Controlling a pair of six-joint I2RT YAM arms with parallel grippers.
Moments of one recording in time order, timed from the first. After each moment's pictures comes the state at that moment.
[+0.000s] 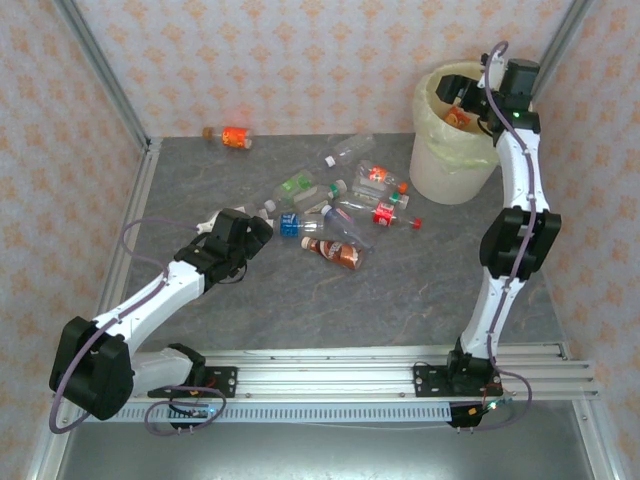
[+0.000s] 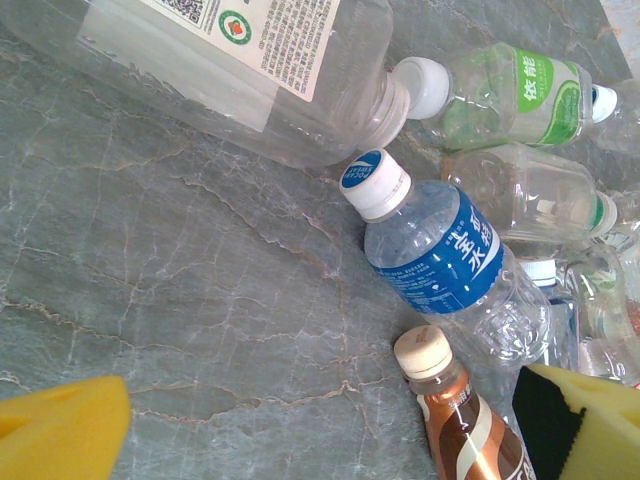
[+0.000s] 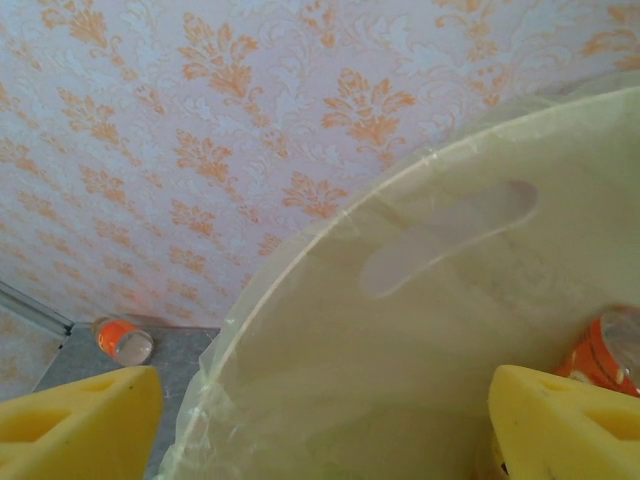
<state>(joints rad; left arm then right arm) -0.38 1.19 0.74 -0.41 -0.16 -1.17 -0.16 2.09 2.16 -0.44 -0.60 0.25</state>
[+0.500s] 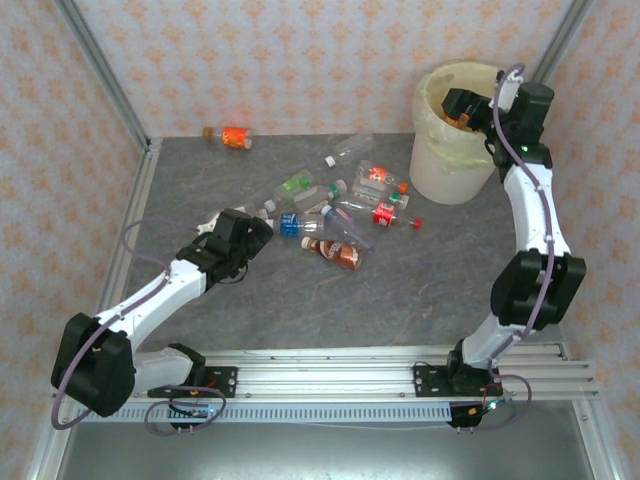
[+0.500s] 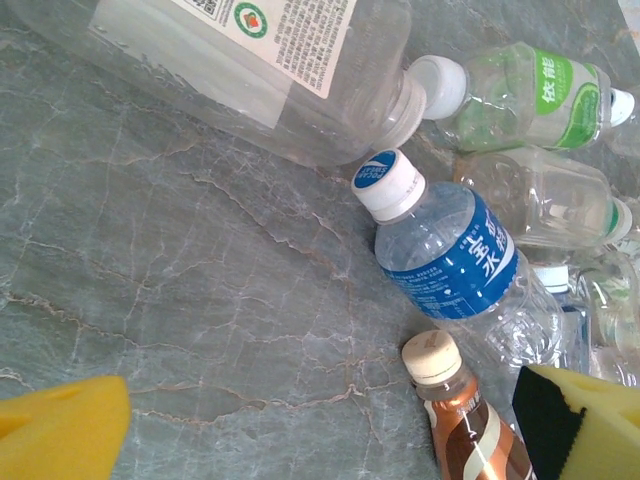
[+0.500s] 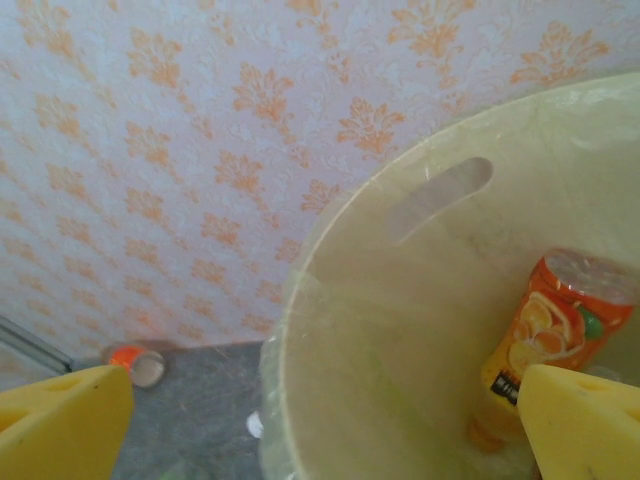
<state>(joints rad) -0.38 1.21 0.74 -0.41 -0.17 -1.20 -0.16 1.63 1.60 -0.19 -0.48 0.35</state>
